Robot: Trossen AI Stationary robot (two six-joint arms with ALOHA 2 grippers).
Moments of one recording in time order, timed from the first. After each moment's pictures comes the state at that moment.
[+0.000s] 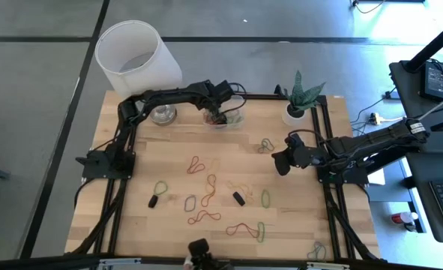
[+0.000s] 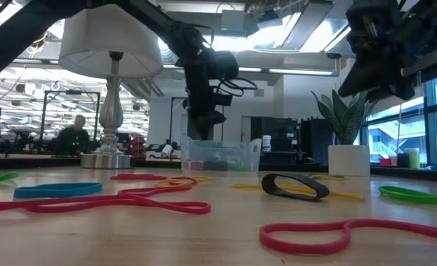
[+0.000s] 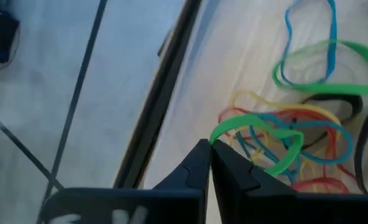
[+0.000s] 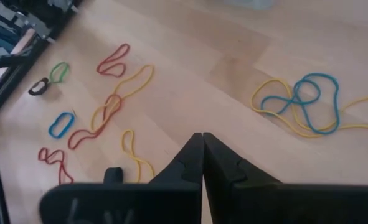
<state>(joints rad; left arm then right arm) 0.49 2.09 1.69 -0.76 -0.41 0.16 0.24 0.89 0.58 -0.47 0.43 1.06</state>
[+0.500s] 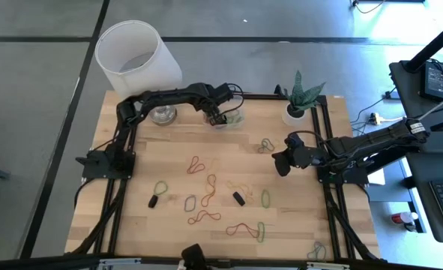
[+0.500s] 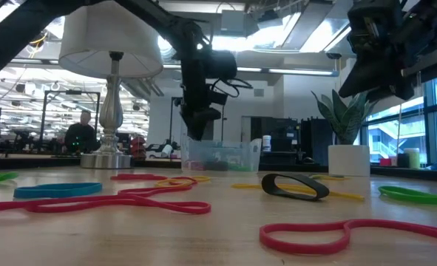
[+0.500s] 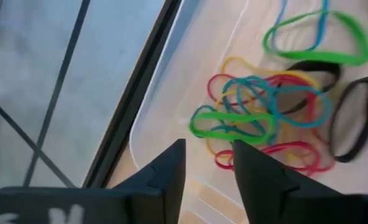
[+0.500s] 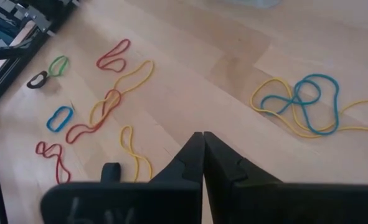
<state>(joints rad) 0.47 2.06 1.69 -0.89 -0.41 0.01 0.24 0.89 0.58 -0.47 0.43 1.04</state>
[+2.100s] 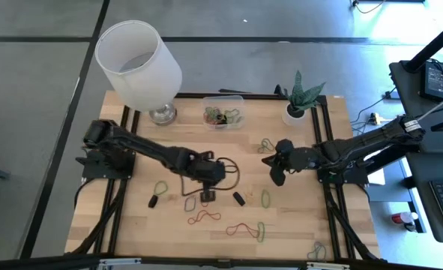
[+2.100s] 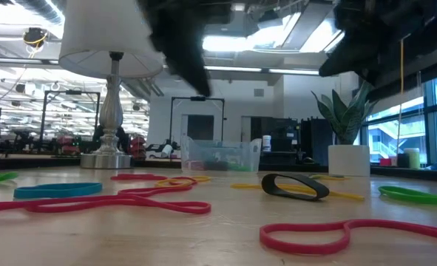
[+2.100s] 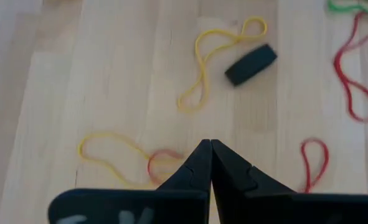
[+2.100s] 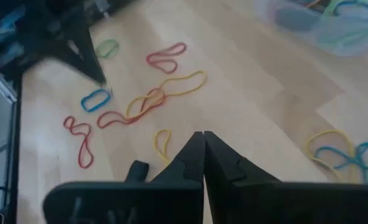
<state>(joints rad) -0.22 1.72 1.29 -0.60 -0.14 -0.29 0.29 1.04 0.65 -0.28 0.40 0.75</state>
